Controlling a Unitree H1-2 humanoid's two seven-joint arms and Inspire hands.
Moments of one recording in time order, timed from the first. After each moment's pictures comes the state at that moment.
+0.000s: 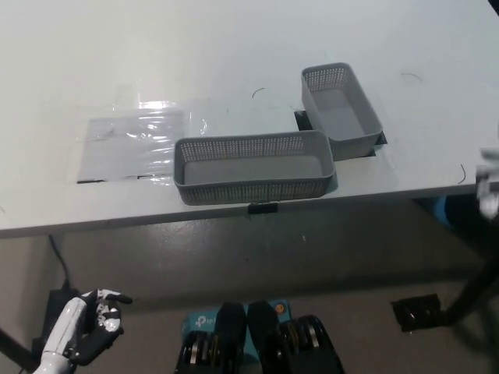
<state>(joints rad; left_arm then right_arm) 0.03 0.28 0.00 0.02 0.05 0.10 -0.11 -0.30 -0.40 -0.06 -0.25 -0.09 0.19 0.09</state>
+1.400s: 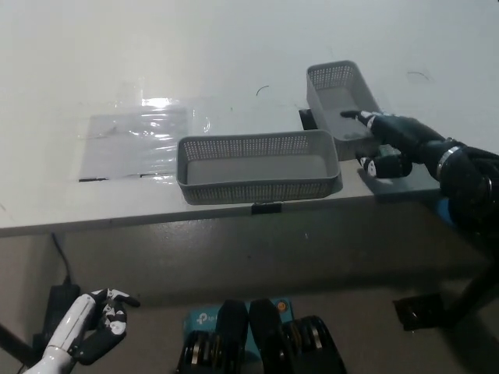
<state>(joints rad) 0.01 0.34 -0.05 0.00 0.13 0.11 -0.15 -0.82 -0.46 0.53 0.45 -0.45 0.12 0.36</state>
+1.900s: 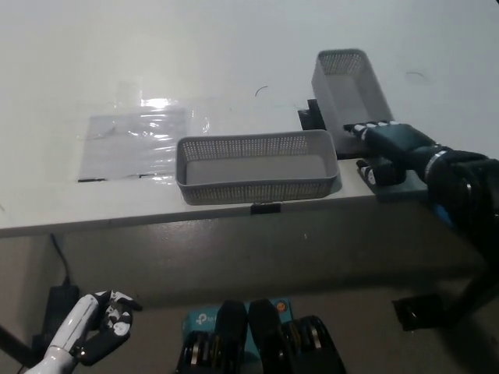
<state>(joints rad) 0.01 0.35 -0.06 -0.01 0.14 0.11 -0.17 -0.87 -0.43 0.62 0.58 -0.59 0.03 0.34</state>
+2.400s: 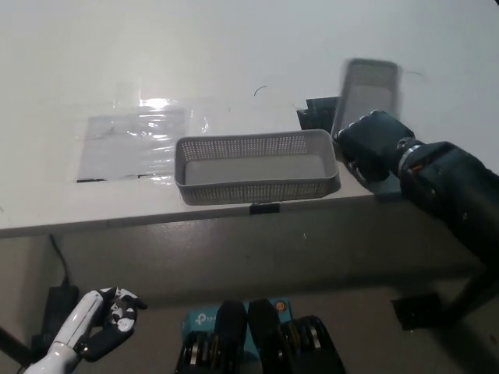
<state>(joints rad) 0.00 0.35 -0.07 -0.02 0.15 0.11 -0.18 -0.96 -0.44 0.86 0.60 -0.88 -0.01 0.23</state>
